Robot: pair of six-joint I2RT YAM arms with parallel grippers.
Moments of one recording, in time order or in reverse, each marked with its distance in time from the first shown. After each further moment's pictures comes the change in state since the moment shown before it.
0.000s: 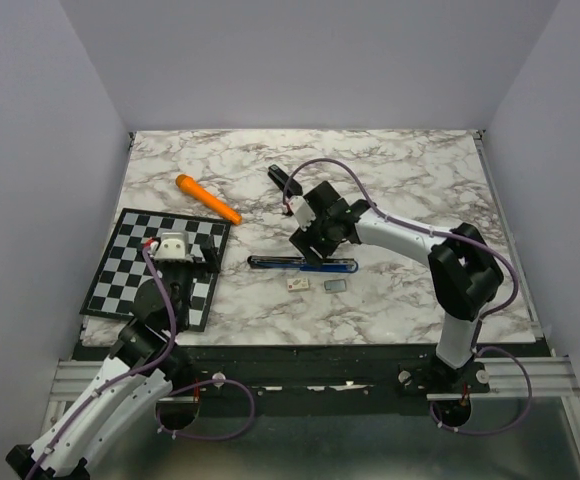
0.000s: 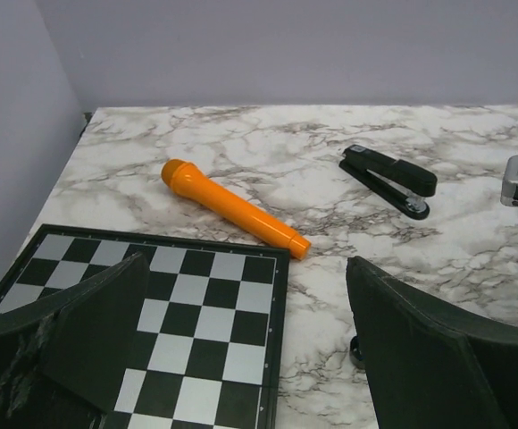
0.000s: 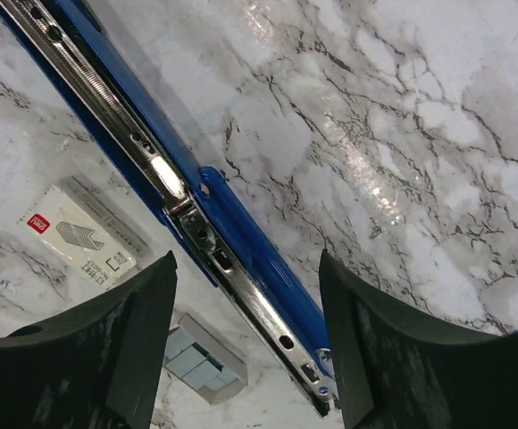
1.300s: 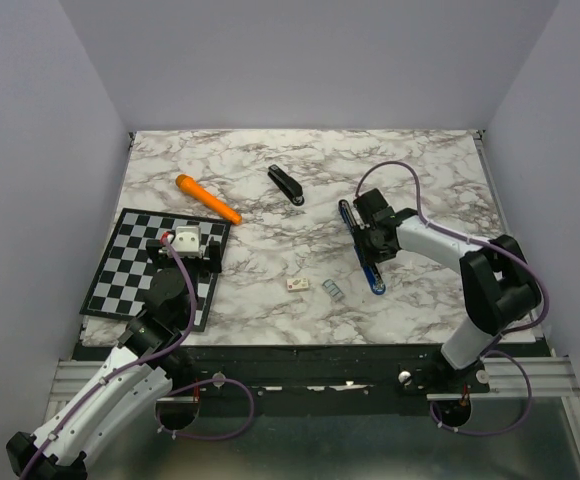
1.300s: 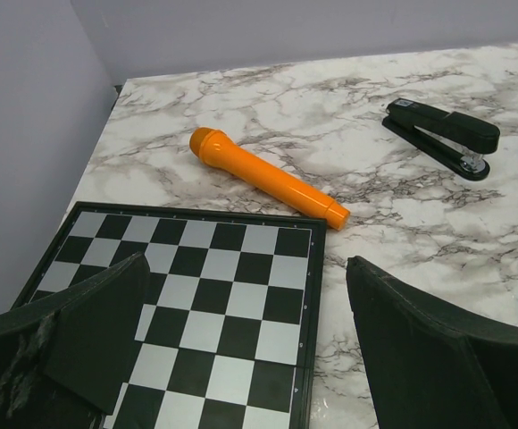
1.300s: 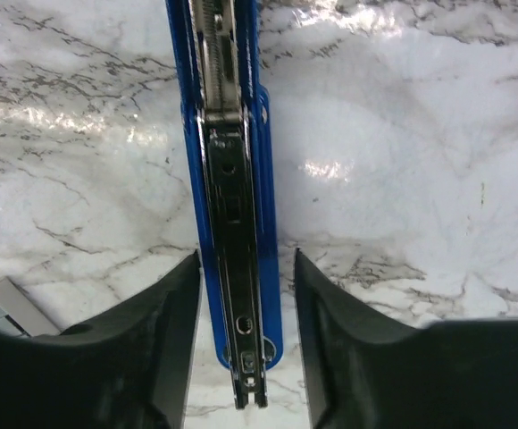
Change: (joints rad) left arm 0.000 0.114 -0.014 0.000 -0.086 0.058; right arm -0.234 -0.142 -0.264 -0.049 0.260 0.414
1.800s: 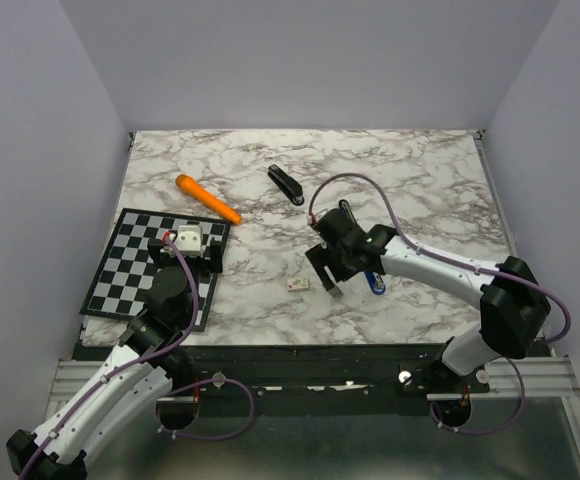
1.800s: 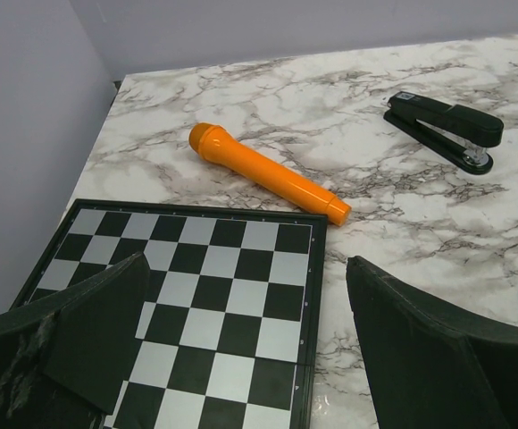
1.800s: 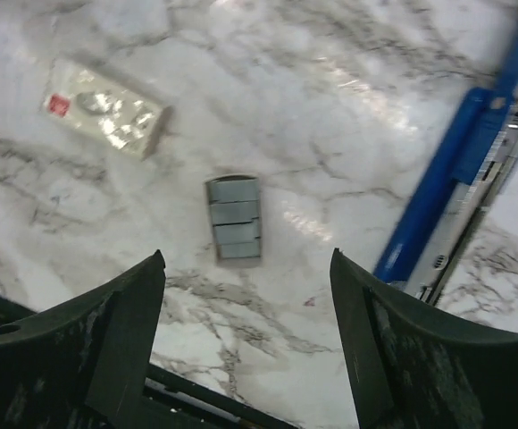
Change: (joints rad) left arm 0.000 0.017 0.000 0.000 0.000 0.000; right arm 0.311 -0.145 0.068 -0.109 0.028 0.015
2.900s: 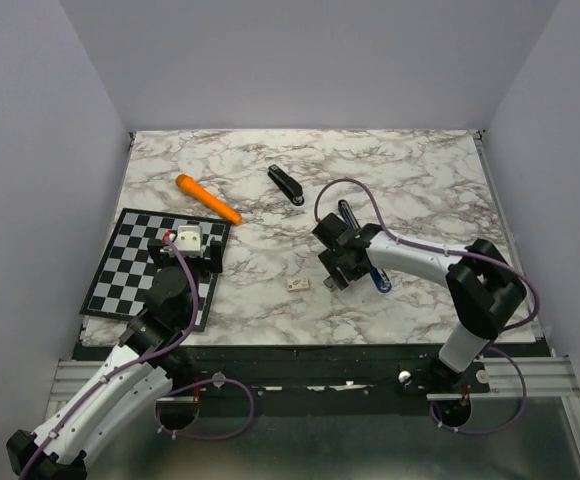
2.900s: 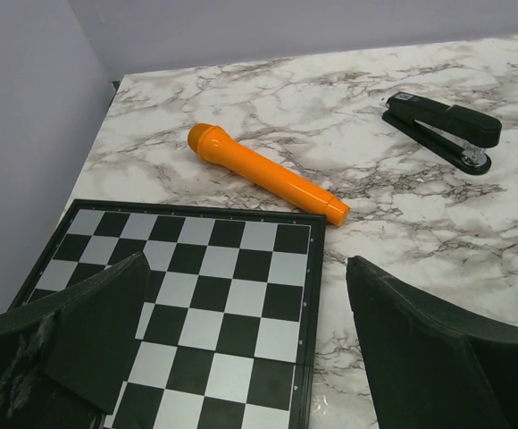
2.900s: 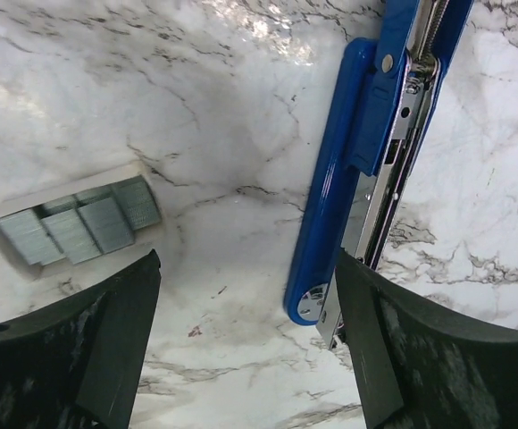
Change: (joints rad) left arm 0.000 -0.002 0.000 0.000 0.001 -0.001; right arm -0.010 0.177 -0.022 -0.030 0.236 -0.048
